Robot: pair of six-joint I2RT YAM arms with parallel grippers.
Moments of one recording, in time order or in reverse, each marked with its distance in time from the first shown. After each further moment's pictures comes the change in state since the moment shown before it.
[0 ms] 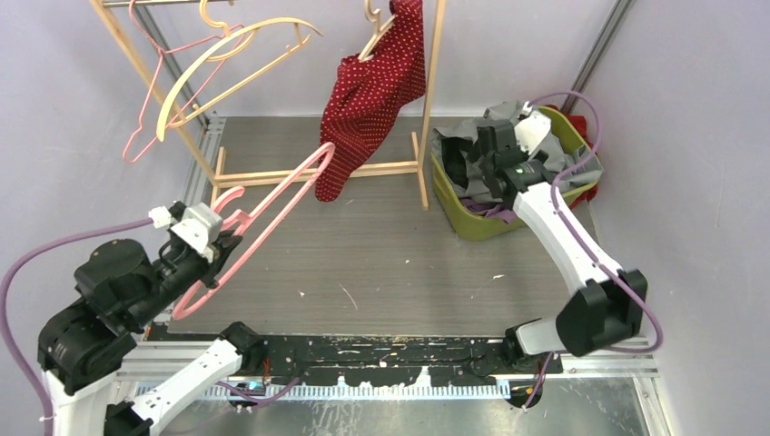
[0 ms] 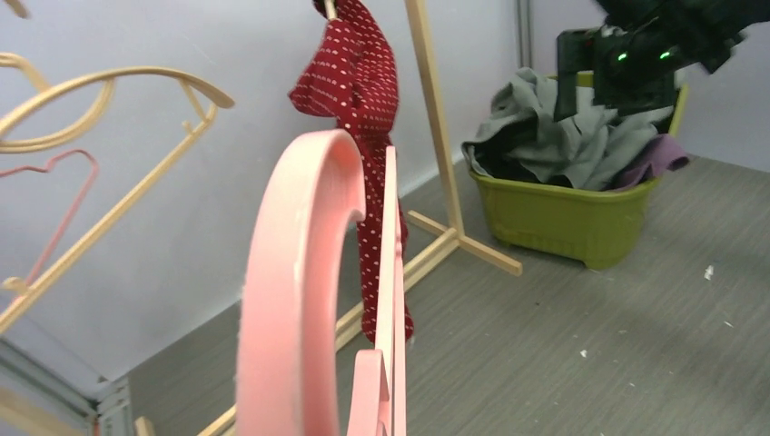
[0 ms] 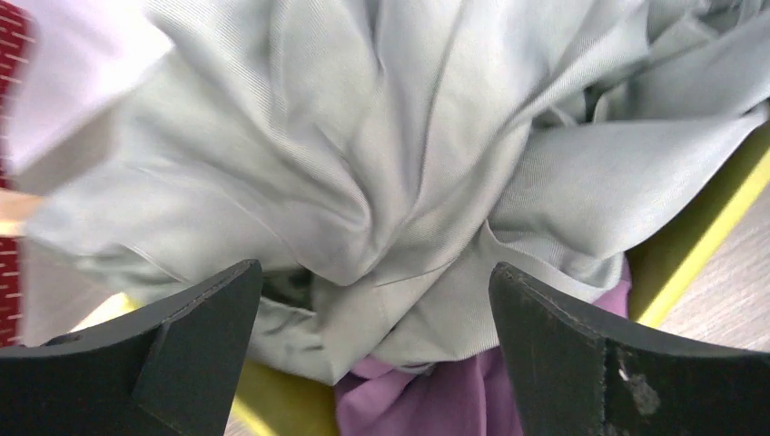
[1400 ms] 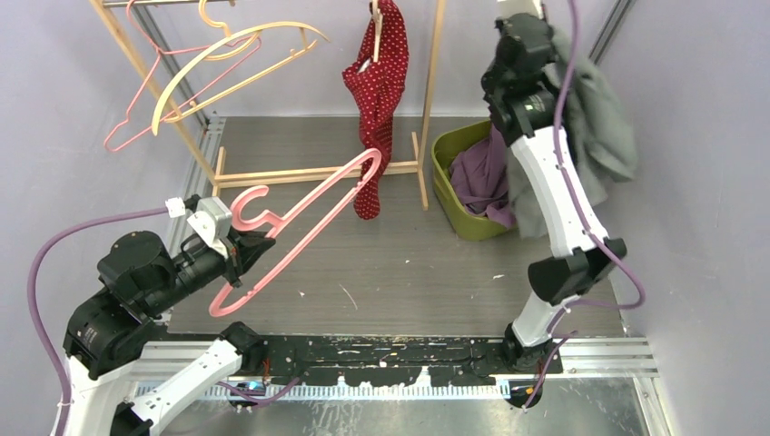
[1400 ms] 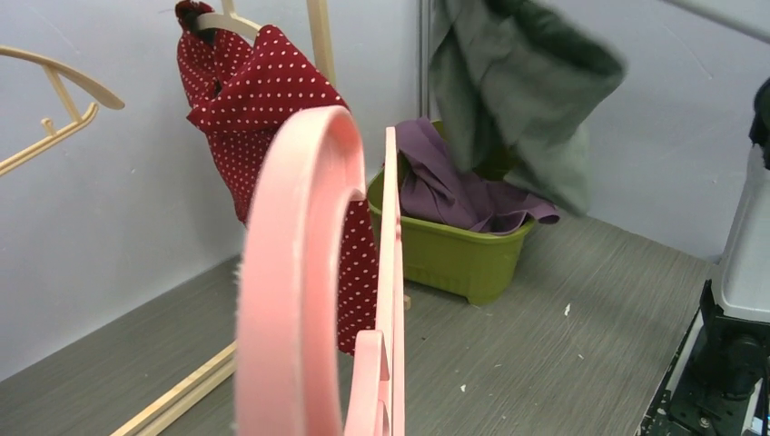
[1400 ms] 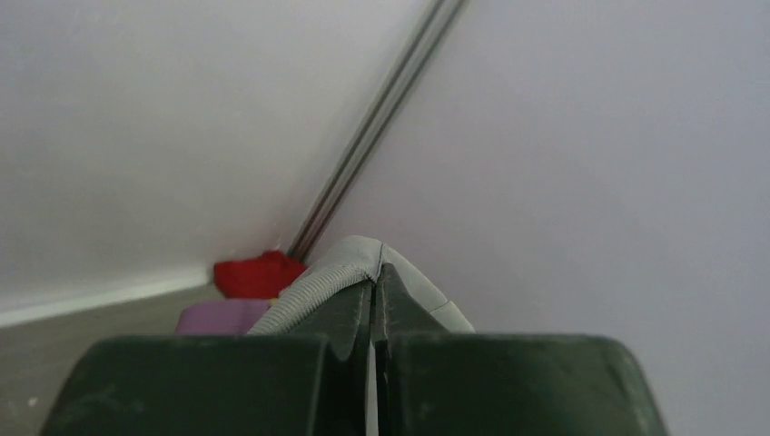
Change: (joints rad) left arm 0.000 -0.024 -0.109 0.158 0.214 -0.159; right arm 0.046 0.238 0.836 0.415 0.241 -1.355
